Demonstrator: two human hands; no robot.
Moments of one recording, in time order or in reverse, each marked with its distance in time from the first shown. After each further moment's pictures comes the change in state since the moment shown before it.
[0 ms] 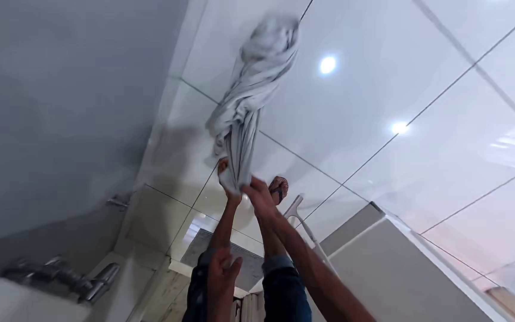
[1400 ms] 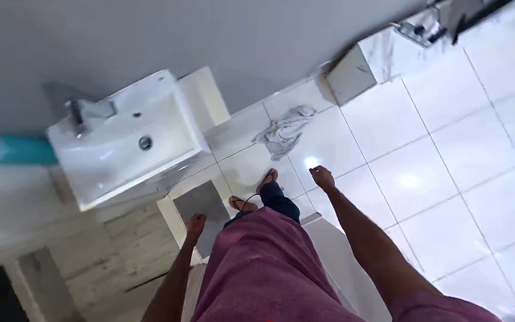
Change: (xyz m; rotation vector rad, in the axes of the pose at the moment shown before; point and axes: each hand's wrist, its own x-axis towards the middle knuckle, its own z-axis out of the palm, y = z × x) left_hand -0.250 -0.357 -0.238 -0.063 0.074 0.048; right_hand -0.420 -0.140 -0.018 -1.482 0.209 0.016
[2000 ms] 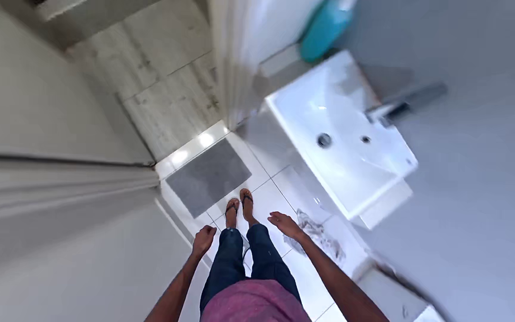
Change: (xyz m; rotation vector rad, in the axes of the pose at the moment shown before) left_hand -0.040 -0.167 0.156 -1.028 0.247 -0.384; right_hand -0.092 -0.323 0.299 -1.108 -0.843 -0.753
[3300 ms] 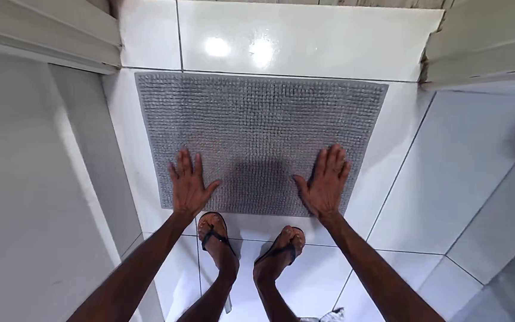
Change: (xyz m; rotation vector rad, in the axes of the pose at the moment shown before) left_hand 0.600 -0.295 0.104 0.341 0.794 0.000; right_hand 0.743 0.068 0.139 -1.112 0.551 -0.743
